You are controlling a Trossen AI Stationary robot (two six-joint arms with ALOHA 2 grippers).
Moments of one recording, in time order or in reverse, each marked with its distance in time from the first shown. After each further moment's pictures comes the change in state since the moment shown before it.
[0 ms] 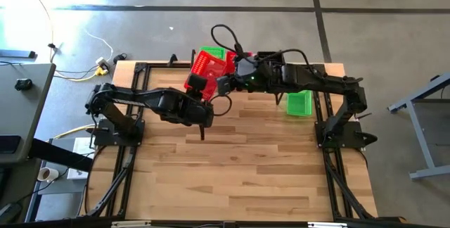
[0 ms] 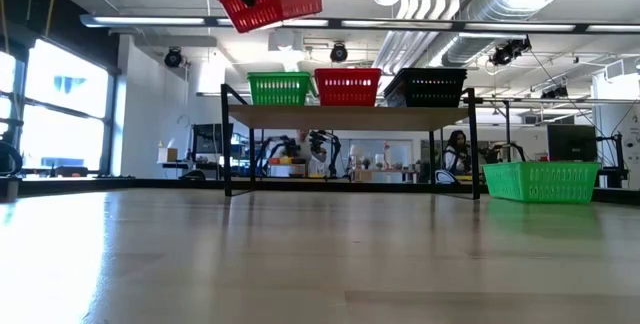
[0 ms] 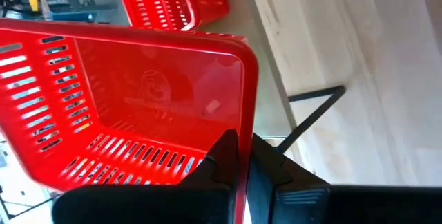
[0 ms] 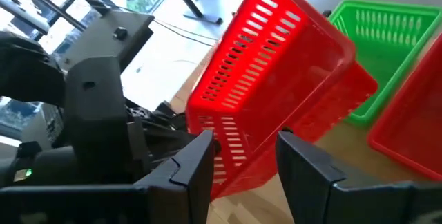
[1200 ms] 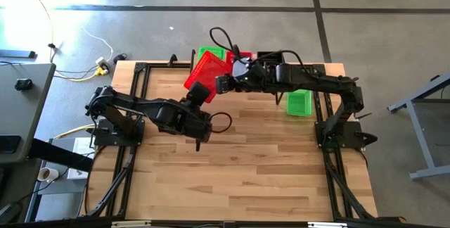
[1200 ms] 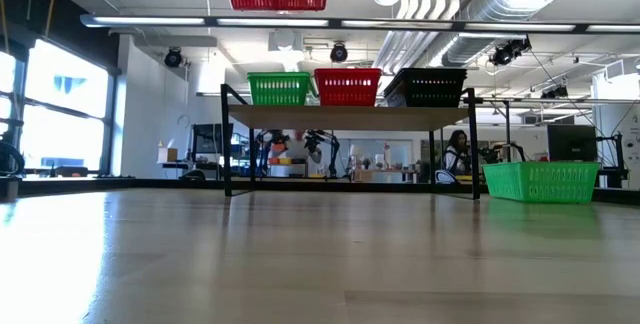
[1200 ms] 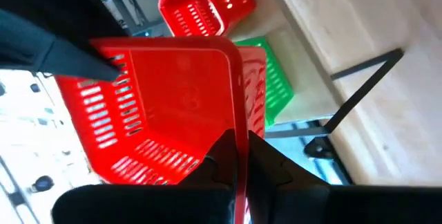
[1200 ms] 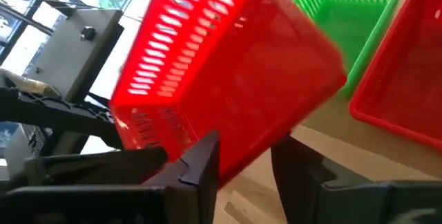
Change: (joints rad) left arm -0.125 0.023 -0.002 -0.021 -0.210 0.164; right arm -0.027 0.039 -0.003 -0.070 -0.011 0.142
